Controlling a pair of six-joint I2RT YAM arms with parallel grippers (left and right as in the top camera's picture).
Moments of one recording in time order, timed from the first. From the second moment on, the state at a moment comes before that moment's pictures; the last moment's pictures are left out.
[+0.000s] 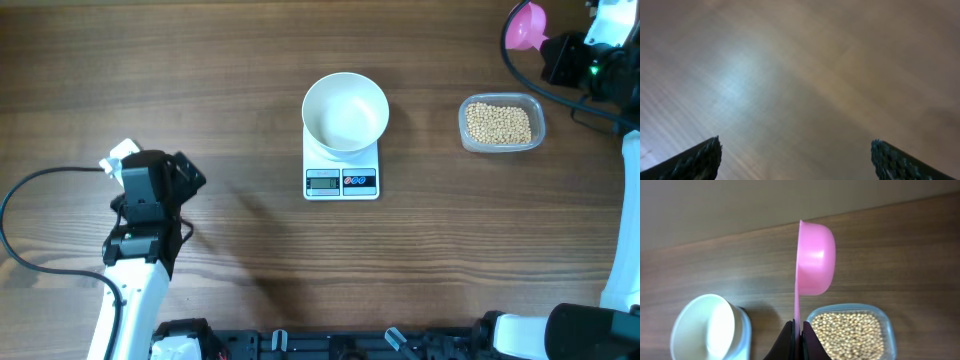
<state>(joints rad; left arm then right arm) 0.07 1.05 0.60 -0.36 -0.28 -0.51 -0.26 1.54 1.67 -0.90 -0.37 0.02</state>
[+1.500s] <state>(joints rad) 0.15 1.25 0.76 -0.31 0.39 -0.50 -0.26 1.54 1.67 -1.05 -0.21 -0.16</state>
